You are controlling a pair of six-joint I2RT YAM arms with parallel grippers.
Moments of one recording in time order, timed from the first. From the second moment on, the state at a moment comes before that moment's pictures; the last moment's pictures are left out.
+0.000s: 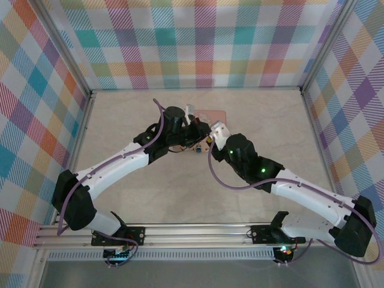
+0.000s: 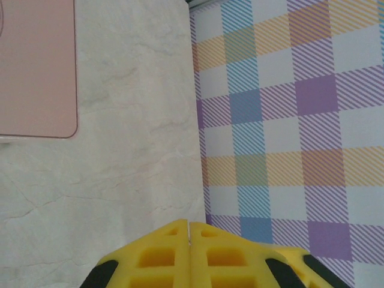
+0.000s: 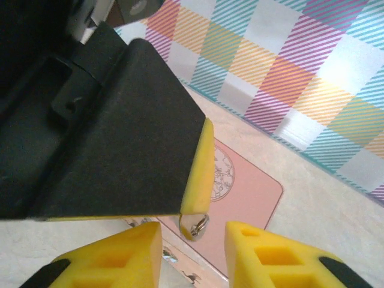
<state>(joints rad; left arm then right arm) -0.74 1.47 1.21 -0.16 0.27 -1.11 0.90 1.08 0.88 -0.16 0.39 -0.13</state>
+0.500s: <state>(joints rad) -0.69 1.36 1.15 -0.04 0.33 -0.93 0.44 0.97 0.85 0.01 -0.43 0.50</state>
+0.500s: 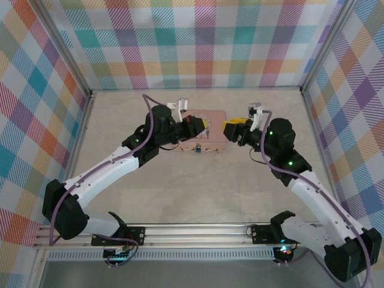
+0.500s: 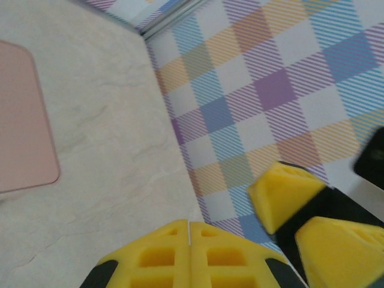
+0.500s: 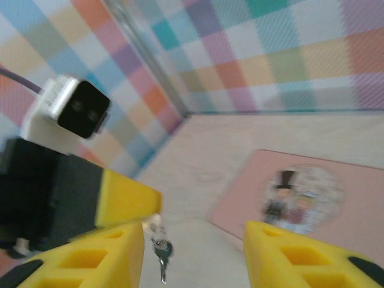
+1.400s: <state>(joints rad) -0.71 1.33 1.09 0.20 0.38 -0.97 0.41 1.17 0.73 0.68 -0.81 1.08</state>
